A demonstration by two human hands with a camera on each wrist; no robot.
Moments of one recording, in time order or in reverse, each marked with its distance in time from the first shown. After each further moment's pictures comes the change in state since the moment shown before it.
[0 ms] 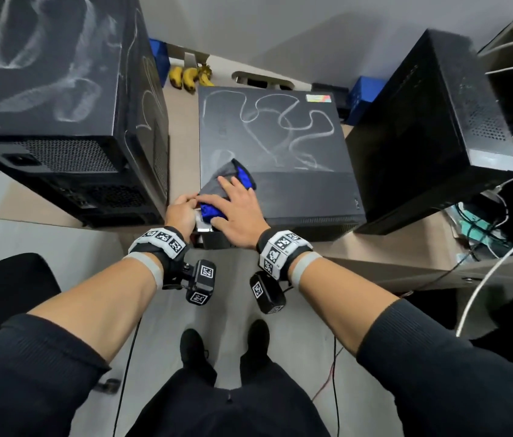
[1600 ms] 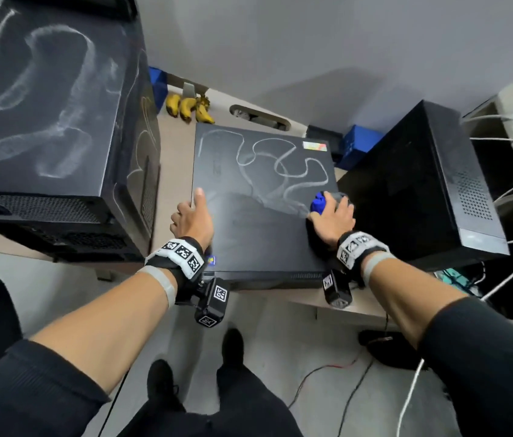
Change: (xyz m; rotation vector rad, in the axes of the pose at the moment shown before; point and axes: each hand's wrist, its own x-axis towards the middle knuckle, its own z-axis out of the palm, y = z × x) left_hand 0.011 0.081 0.058 0.305 0.117 -0.110; right_hand 0.017 0.171 -0.112 -0.080 0.158 0.845
